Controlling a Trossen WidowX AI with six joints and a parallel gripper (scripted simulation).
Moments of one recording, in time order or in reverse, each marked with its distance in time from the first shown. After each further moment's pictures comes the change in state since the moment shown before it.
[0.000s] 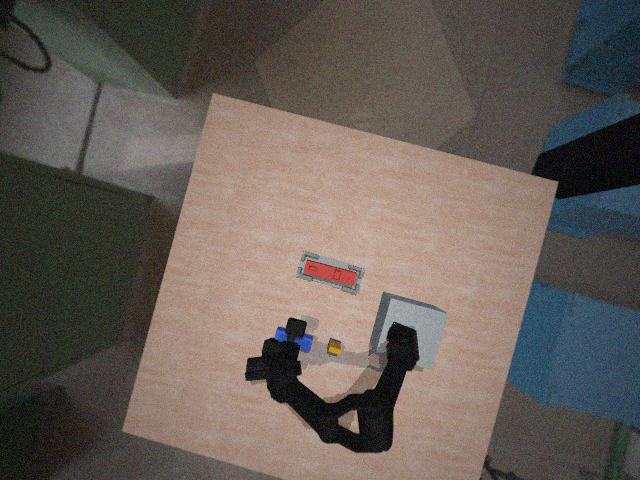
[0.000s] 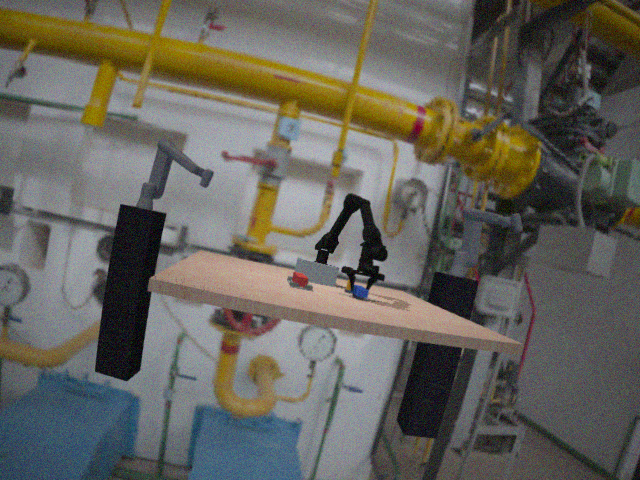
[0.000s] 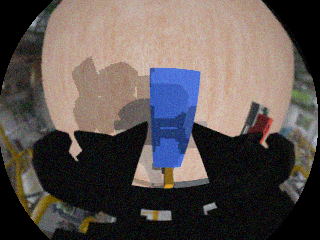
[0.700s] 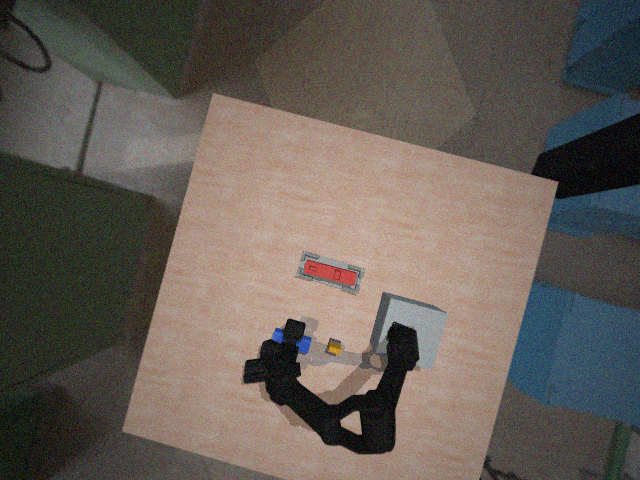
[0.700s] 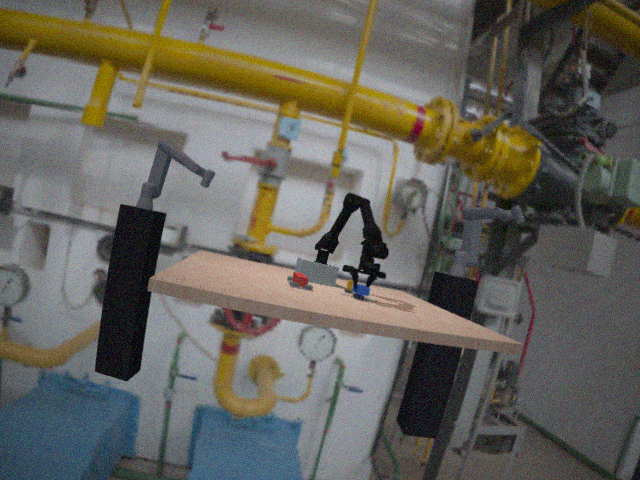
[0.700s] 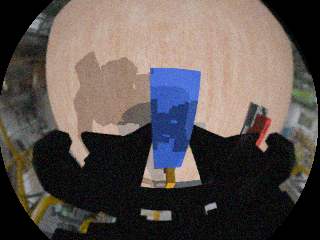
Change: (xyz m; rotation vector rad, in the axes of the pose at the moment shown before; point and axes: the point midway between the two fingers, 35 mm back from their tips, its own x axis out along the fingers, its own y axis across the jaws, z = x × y) arm -0.009 0.004 0.006 0.013 -0.026 0.015
